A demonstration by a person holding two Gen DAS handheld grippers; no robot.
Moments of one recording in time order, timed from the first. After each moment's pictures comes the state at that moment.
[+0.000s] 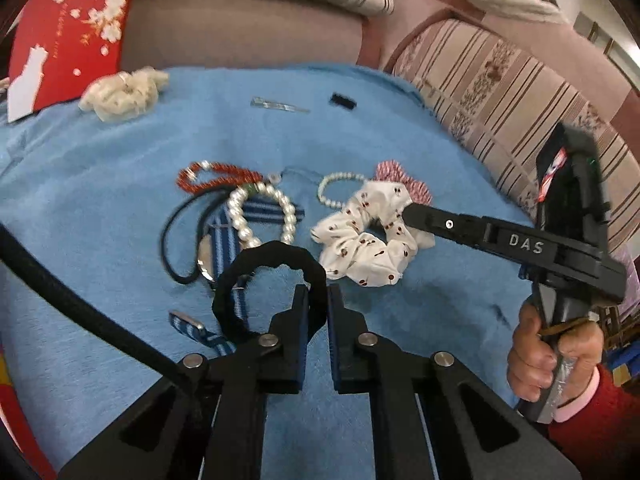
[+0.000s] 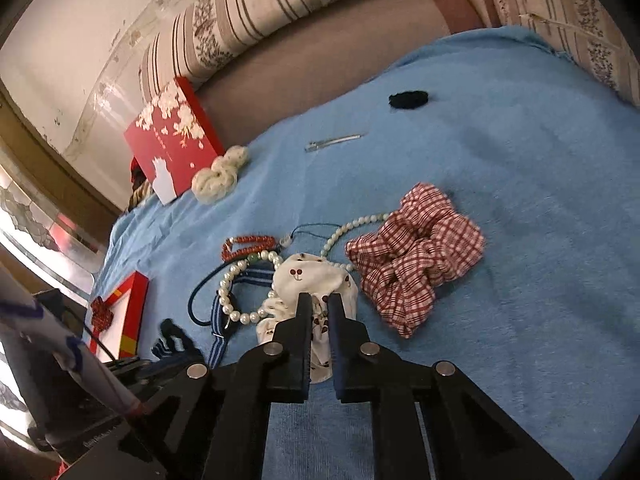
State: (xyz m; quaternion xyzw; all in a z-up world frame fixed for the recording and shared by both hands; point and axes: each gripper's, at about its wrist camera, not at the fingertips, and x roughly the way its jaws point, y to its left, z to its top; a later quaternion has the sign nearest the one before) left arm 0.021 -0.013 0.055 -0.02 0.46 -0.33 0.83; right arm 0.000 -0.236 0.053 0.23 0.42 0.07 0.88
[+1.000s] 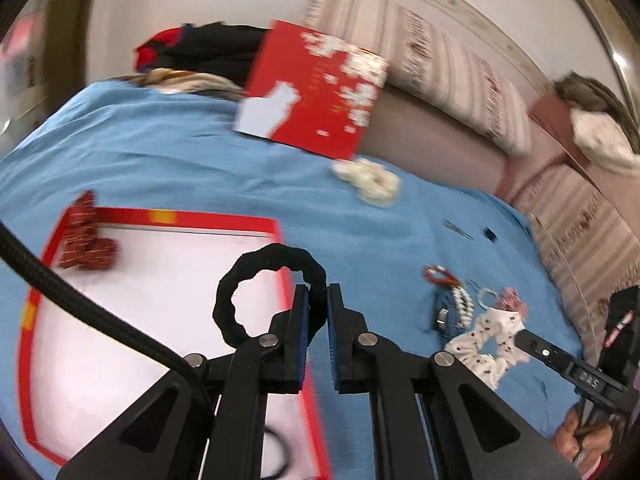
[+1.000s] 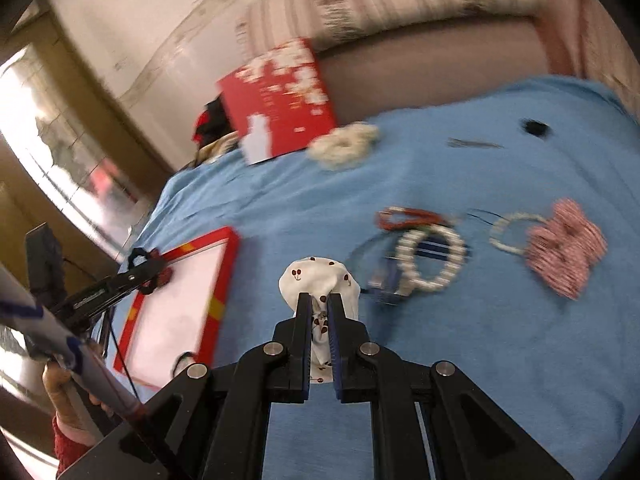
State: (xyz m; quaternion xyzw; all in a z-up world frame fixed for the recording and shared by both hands) left arm 0.017 0.230 0.115 -0.14 0.39 -0.09 0.90; right arm -0.019 -0.074 0.104 0.16 0.41 0.17 0.88
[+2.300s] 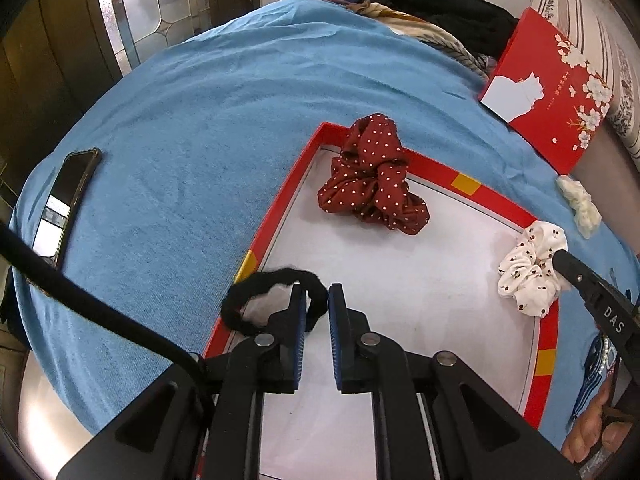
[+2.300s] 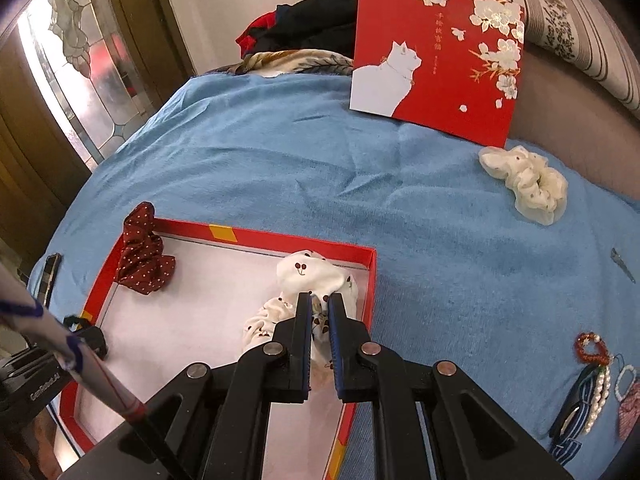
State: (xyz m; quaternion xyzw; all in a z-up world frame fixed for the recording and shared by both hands) left arm 0.019 0.391 0.056 -0.16 0.50 0.17 0.83; right arm 0.109 0.178 0.057 -0.04 0.47 0.18 0.86
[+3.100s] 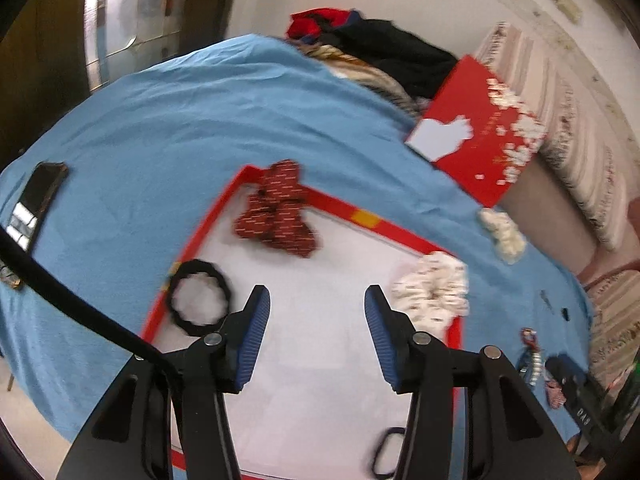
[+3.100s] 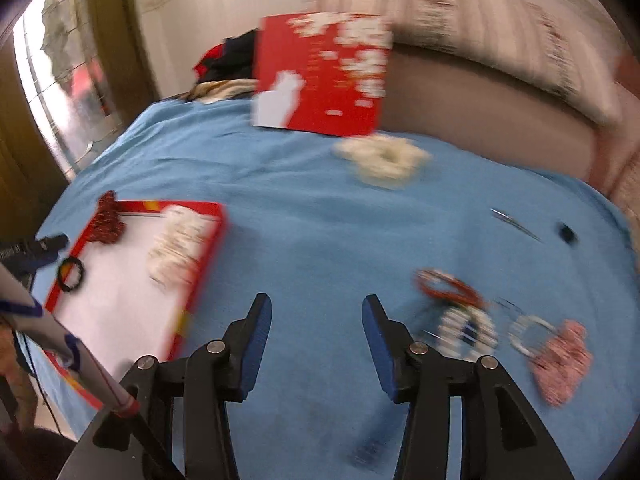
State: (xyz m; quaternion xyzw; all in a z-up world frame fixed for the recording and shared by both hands) left arm 0.005 0.352 0.102 -0.23 0.42 0.08 0.88; right arm 0.032 0.006 0.100 -0.04 0.43 0.10 0.90
